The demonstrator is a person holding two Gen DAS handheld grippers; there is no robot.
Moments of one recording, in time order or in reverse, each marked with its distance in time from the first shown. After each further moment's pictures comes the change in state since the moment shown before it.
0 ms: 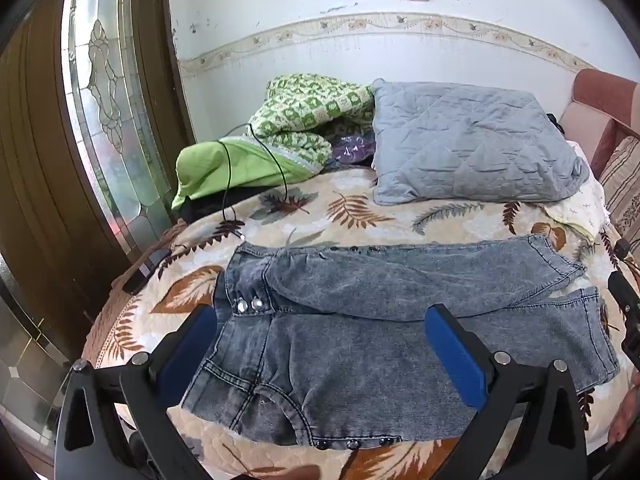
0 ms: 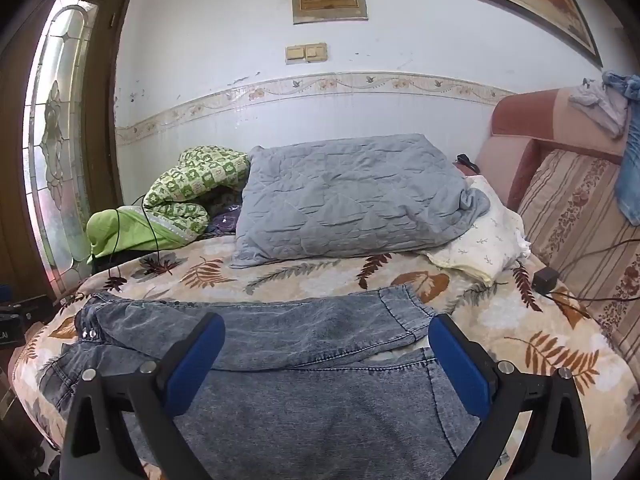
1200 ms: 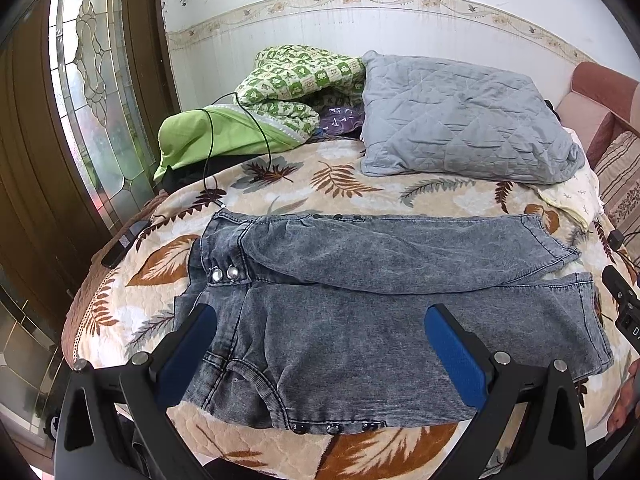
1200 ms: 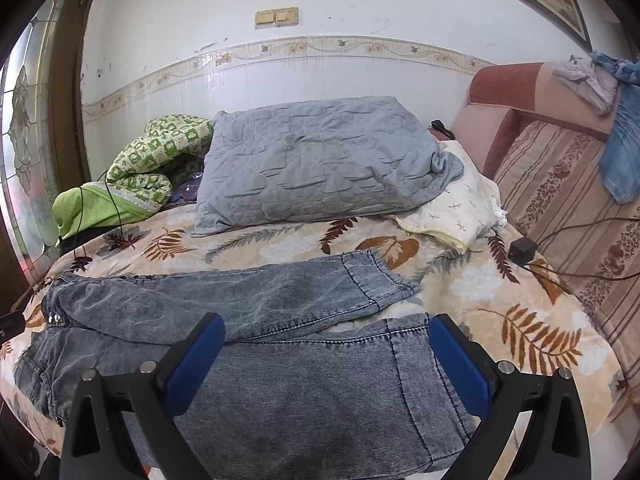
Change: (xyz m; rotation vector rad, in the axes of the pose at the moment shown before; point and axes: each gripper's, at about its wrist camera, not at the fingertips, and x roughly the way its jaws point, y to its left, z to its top) left arm 0.024 -0.006 -0.015 -0.038 0.115 -0.054; right arm 0.029 -0.024 -0.008 0.016 0.155 -0.094
